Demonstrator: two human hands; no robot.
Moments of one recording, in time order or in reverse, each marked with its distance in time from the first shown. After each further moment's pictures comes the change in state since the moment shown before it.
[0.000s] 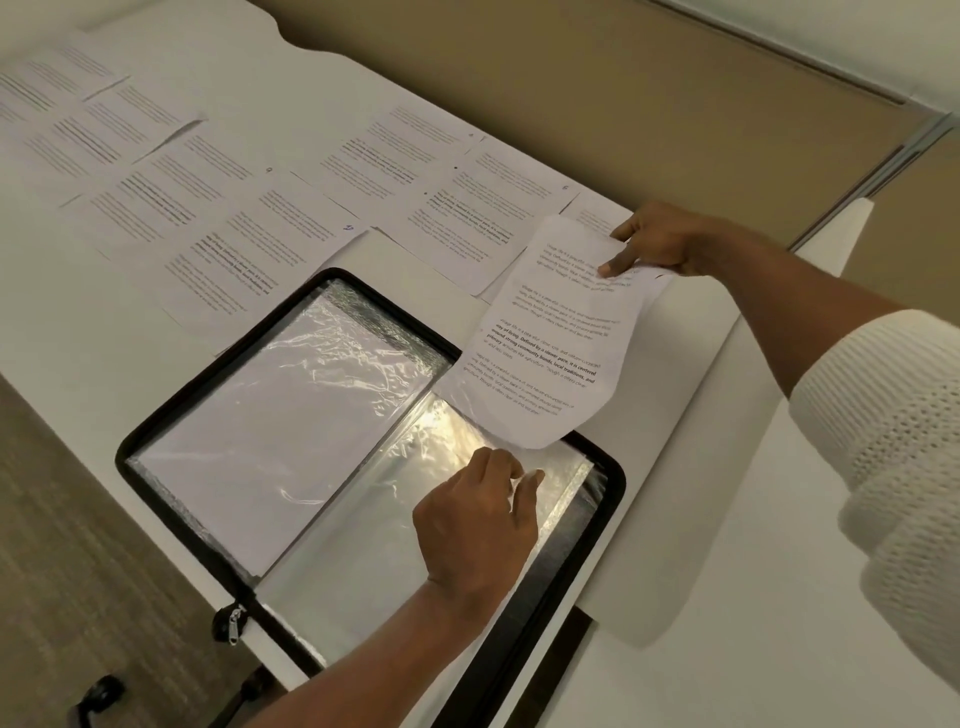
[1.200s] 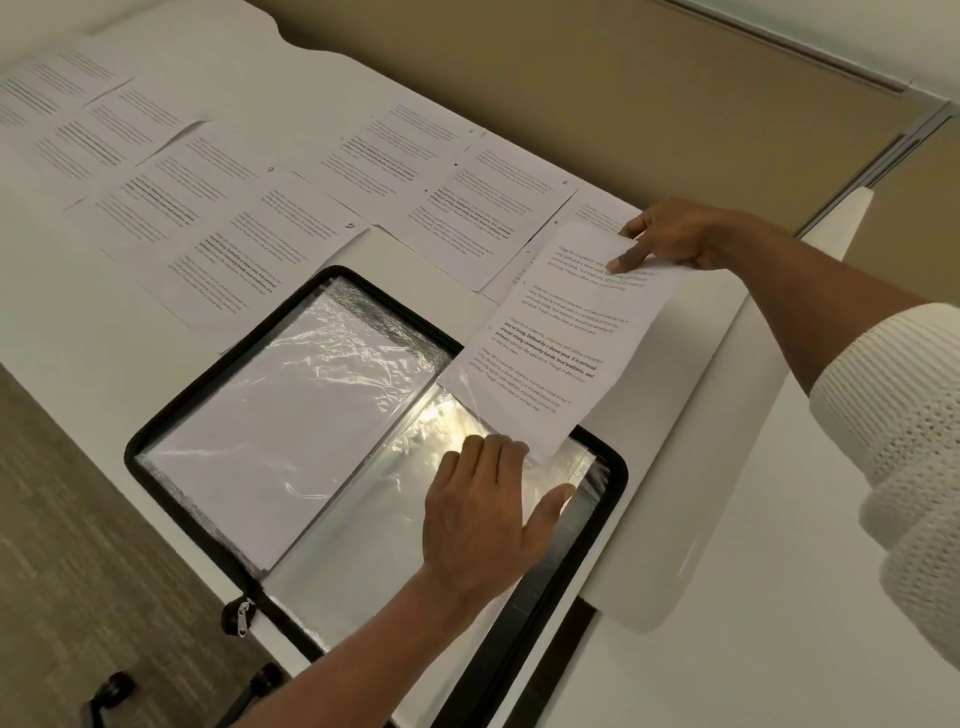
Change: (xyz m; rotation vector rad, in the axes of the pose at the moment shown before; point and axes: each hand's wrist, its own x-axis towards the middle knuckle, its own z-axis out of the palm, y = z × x) left_hand -0.005 -0.013 0.003 0.031 -0.122 0.177; right_hand -0.002 0.009 -0.010 0.022 -0.018 0.029
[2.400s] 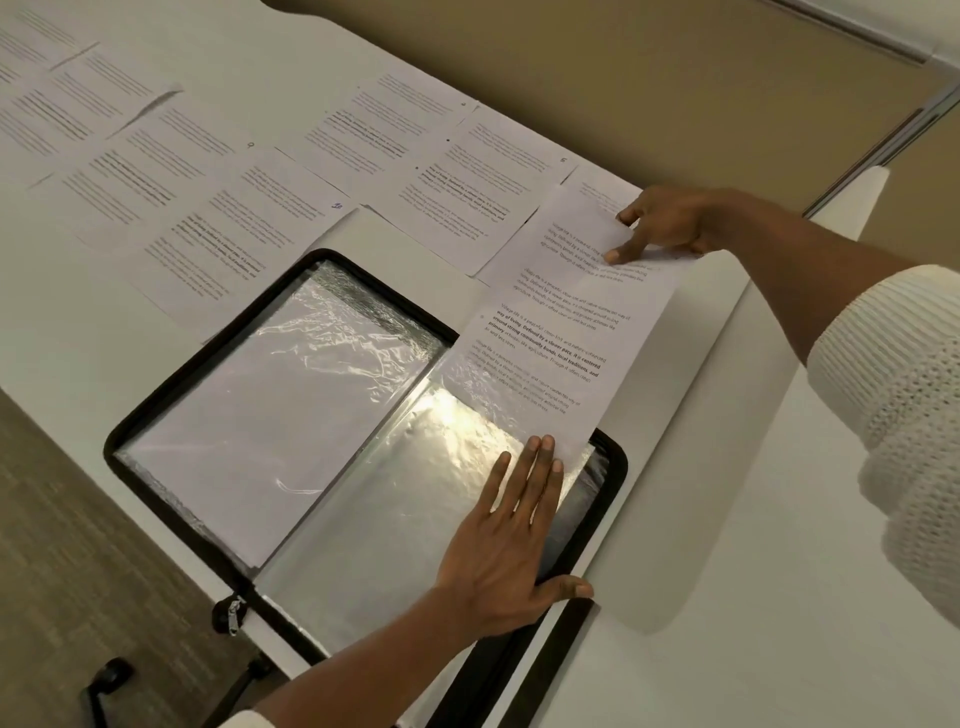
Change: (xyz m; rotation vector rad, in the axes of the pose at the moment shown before) left_hand -0.031 -0.009 0.039 0.160 -0.655 0.314; right_hand 0.008 -0.002 0.003 -0.098 -0.063 0.044
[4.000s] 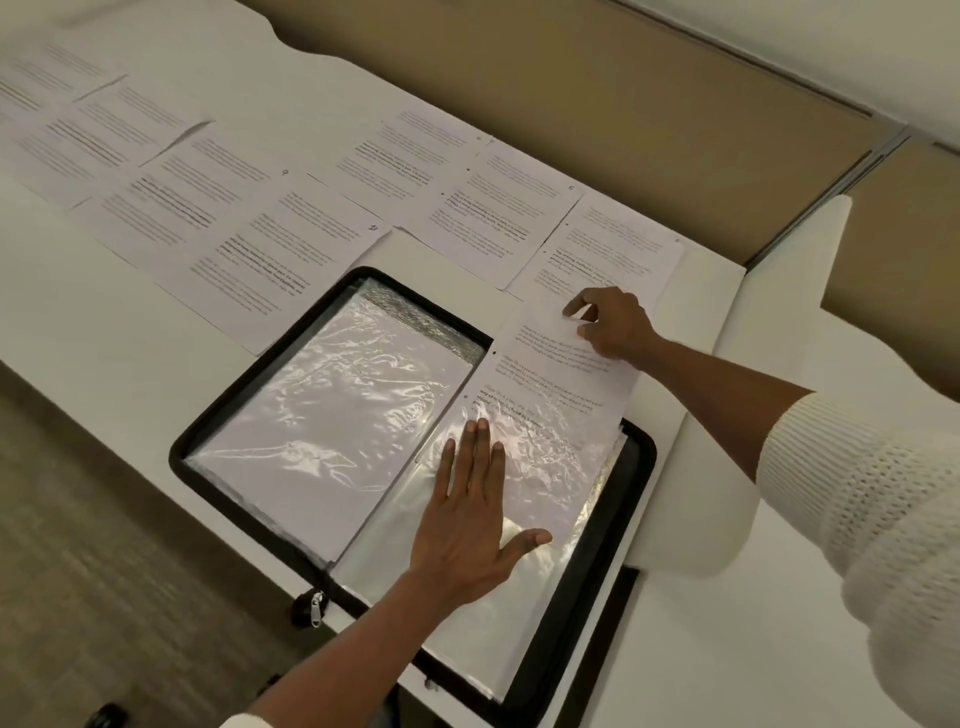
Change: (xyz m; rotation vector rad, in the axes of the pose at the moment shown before) left_hand -0.062 -0.082 -0.007 -0.075 0.117 -0.169; right_hand -0.015 0.007 0.163 -0.214 0.508 -0.191
